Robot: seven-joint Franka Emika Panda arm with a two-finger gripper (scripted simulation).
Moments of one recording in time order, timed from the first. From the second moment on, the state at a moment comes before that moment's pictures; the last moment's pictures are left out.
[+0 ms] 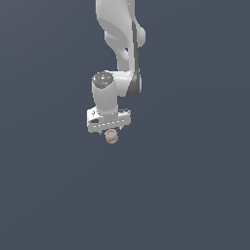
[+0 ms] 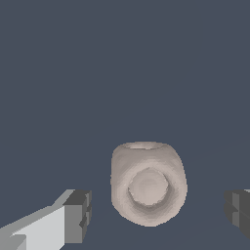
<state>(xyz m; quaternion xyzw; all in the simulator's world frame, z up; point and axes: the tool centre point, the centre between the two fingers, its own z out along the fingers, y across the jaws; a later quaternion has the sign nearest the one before) -0.069 -0.072 0.093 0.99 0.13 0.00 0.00</state>
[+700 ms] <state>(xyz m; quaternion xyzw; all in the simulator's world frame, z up) -0.074 -0.074 0.071 0.99 0.14 0.00 0.00</state>
